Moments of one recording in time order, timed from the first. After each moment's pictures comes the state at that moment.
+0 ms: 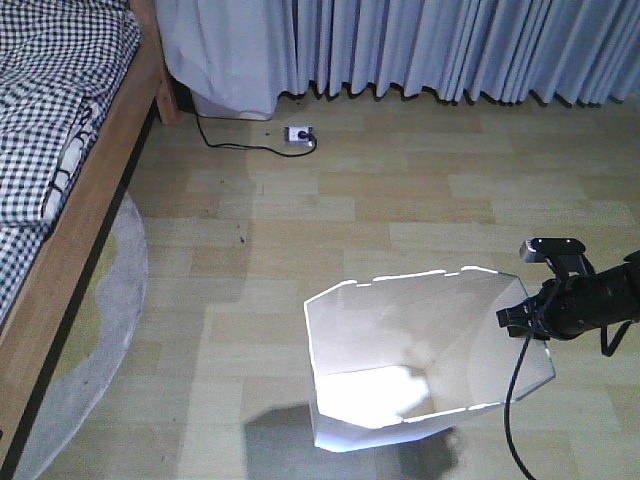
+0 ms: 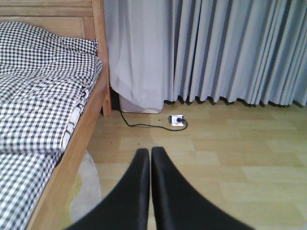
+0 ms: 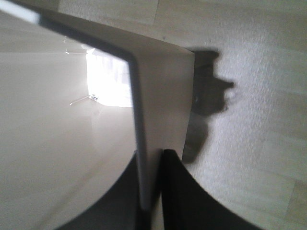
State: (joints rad) left arm 0.01 -0.02 0.03 -0.01 0.27 -0.05; right arm -0.25 2.12 -0.81 1.17 0.41 -1.50
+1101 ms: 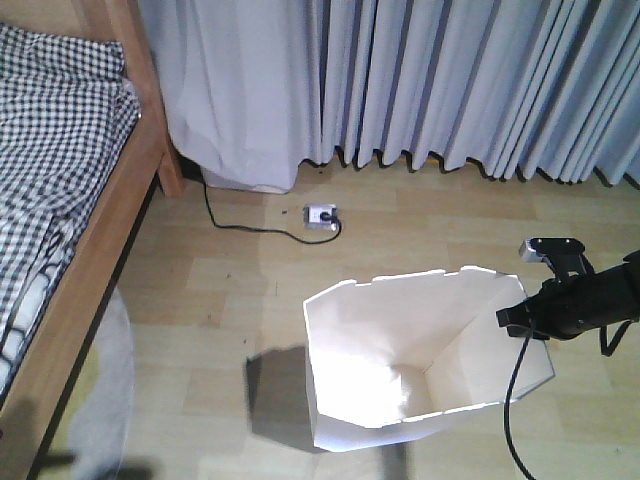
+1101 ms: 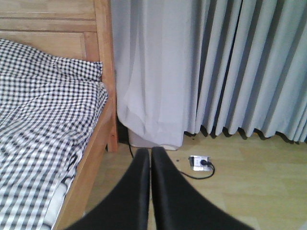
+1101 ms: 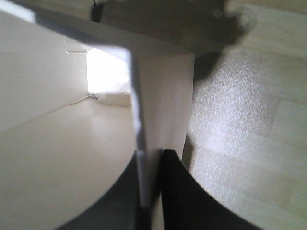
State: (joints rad) left arm 0.01 -0.02 0.03 -0.01 0.27 -0.05; right arm -0.25 2.12 -0.81 1.17 0.41 -1.50
